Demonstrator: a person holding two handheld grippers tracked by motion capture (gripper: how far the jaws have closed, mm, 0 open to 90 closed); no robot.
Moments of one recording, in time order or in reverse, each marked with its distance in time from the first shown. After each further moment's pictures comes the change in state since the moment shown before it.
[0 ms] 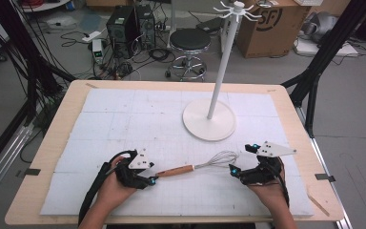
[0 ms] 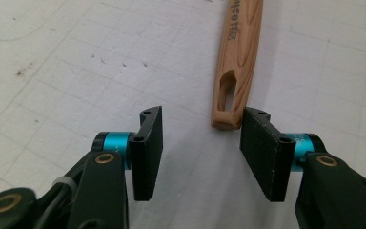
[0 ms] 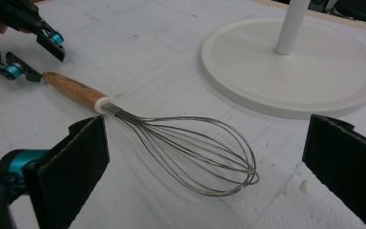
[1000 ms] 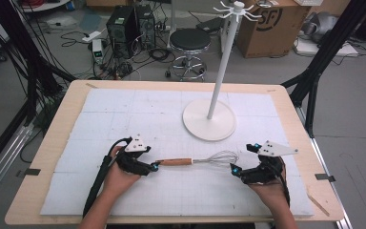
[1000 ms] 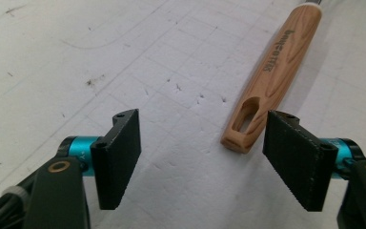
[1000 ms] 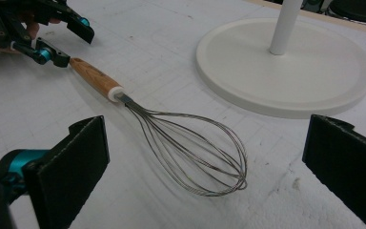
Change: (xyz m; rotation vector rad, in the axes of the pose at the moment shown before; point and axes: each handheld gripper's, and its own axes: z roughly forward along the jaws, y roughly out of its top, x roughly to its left) left arm 0.037 -0.004 0.012 -0.125 0.056 -0.172; right arm -0.002 0.000 -0.002 -0.002 -0.012 0.003
